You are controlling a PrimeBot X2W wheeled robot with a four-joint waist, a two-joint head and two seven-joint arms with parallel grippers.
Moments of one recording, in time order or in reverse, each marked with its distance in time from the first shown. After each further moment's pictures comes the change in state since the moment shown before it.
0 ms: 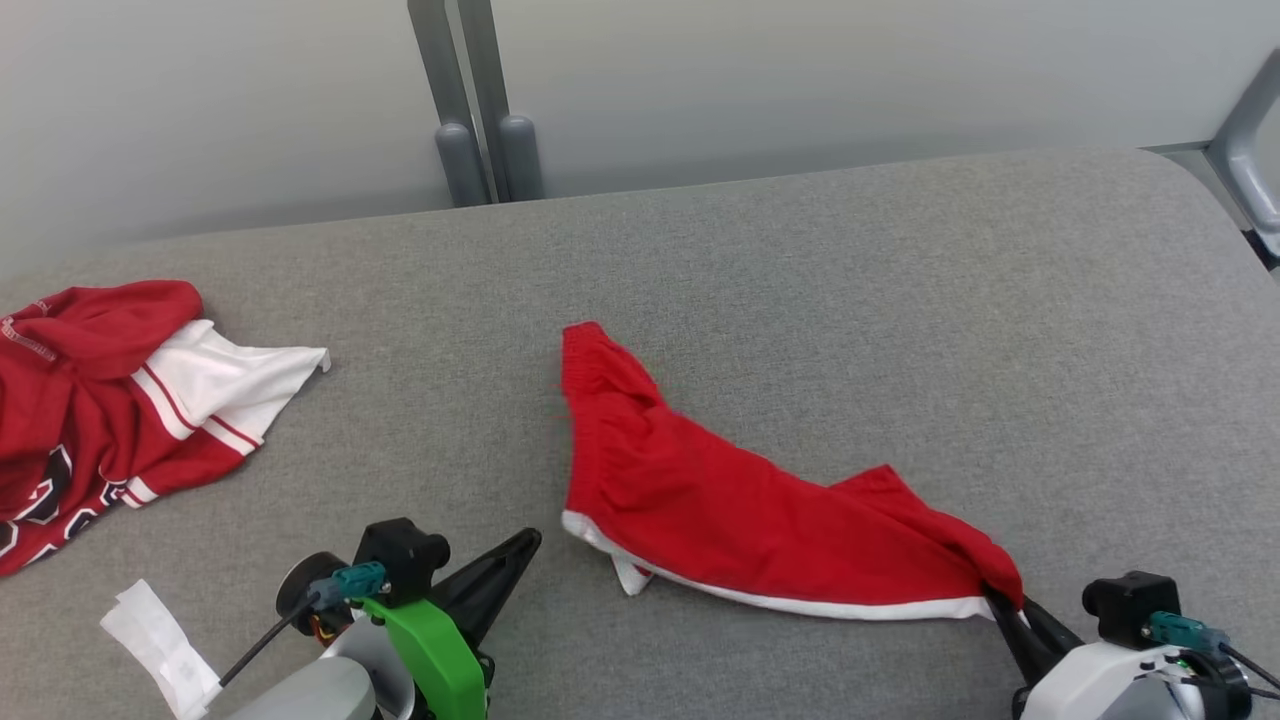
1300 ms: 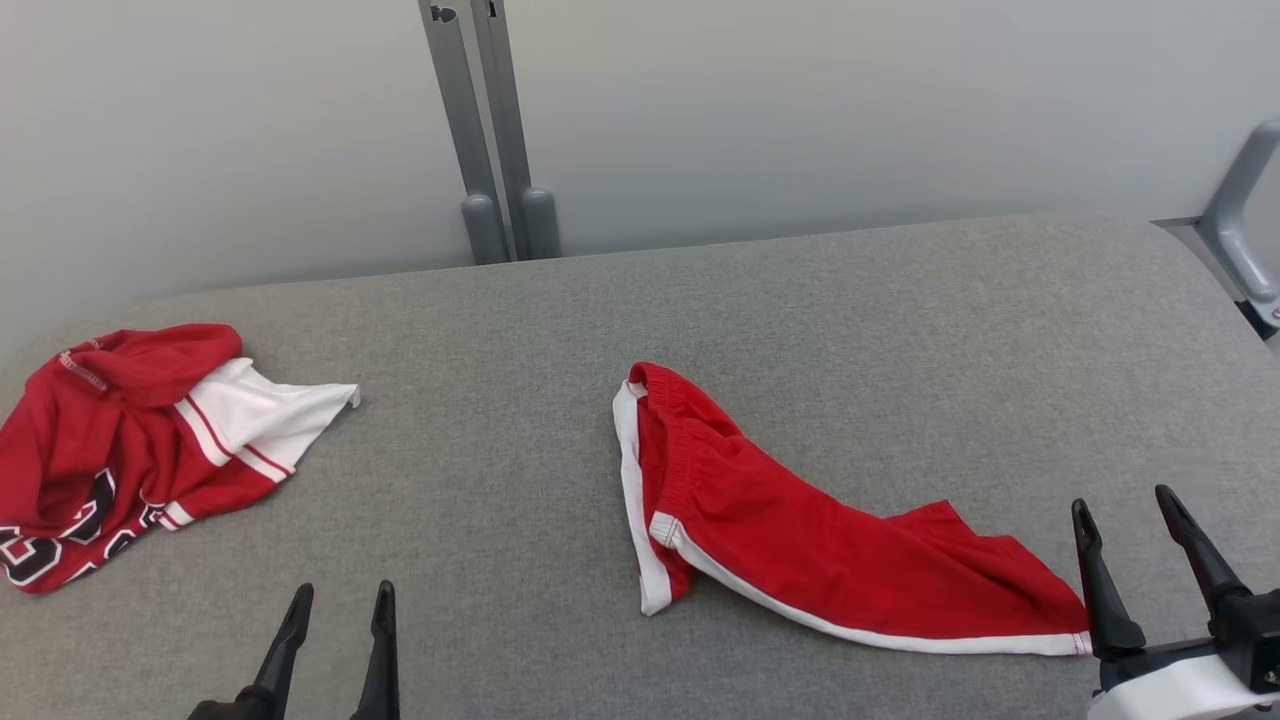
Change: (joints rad) left arm 0.686 -0.270 0.911 -0.444 0.516 0.144 -0.002; right arm 0.182 0.137 -0.395 -0.356 -0.395 0.000 -0.143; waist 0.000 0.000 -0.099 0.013
